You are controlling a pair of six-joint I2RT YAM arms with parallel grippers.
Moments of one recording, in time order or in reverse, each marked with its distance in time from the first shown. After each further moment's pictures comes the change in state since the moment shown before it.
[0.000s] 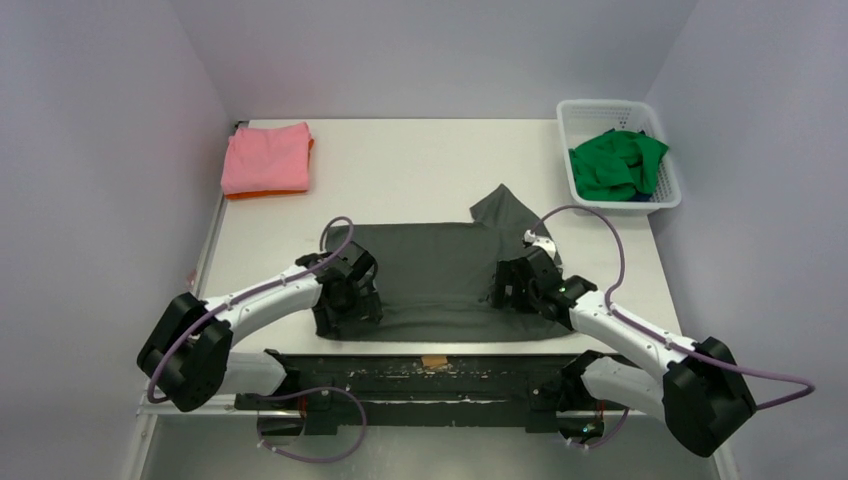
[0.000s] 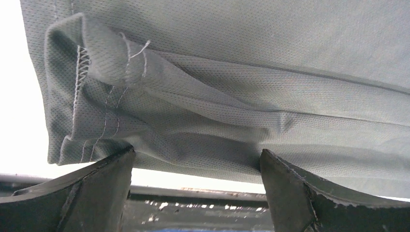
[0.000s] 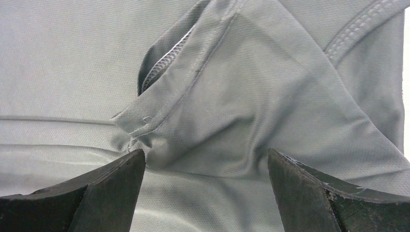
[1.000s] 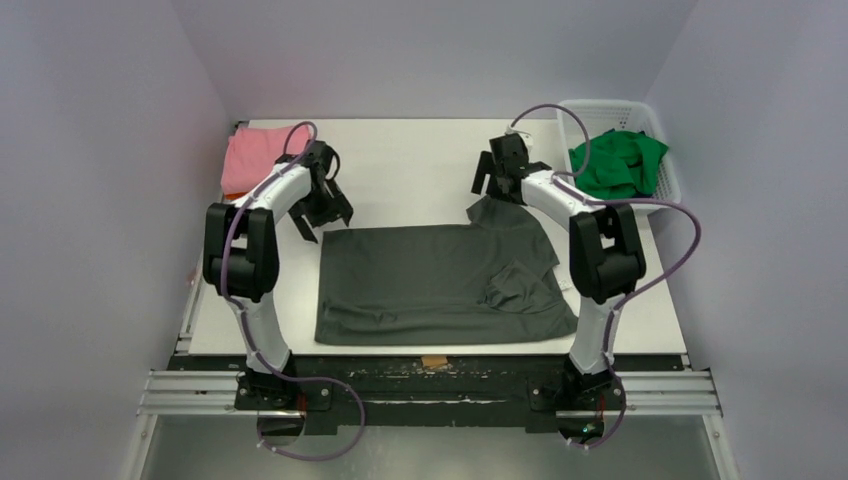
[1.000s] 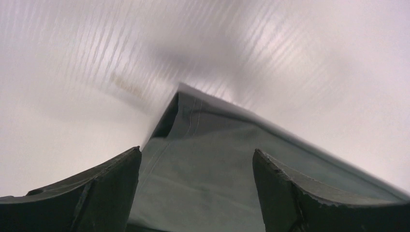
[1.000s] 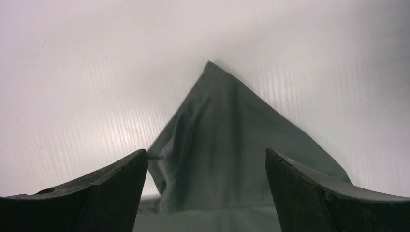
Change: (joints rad) left arm 0.495 0.622 0.776 -0.134 -0.063 0.233; right arm -0.247 0.901 0.961 0.076 0.027 -0.142
